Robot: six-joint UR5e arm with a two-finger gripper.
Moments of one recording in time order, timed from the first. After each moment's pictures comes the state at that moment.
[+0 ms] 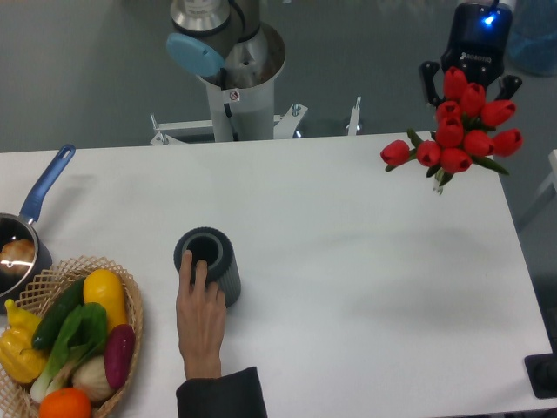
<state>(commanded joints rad) 3.14 -1.55 -1.79 -1.09 0.88 1.26</state>
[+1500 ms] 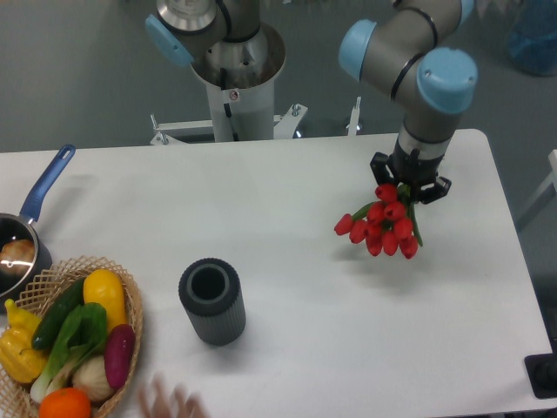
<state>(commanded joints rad) 2.77 -1.90 -1.74 -1.08 1.56 1.28</state>
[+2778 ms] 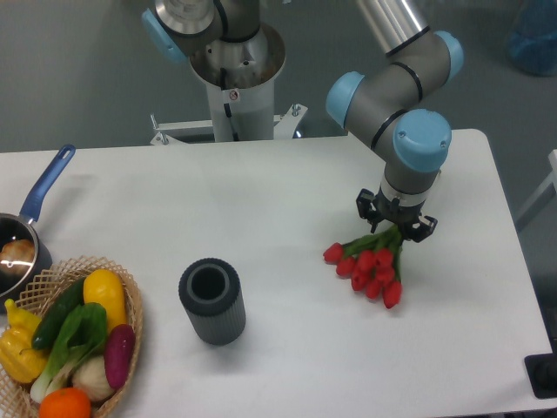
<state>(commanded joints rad) 2.72 -1.94 -1.72 -0.99 1.59 1.21</state>
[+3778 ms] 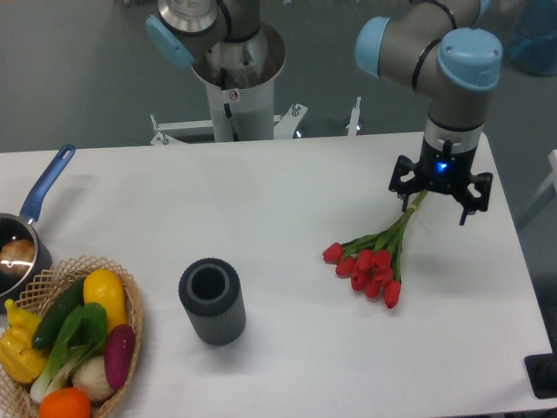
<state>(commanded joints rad) 2.82 -1.84 -1.65 -0.96 1.44 1.19</state>
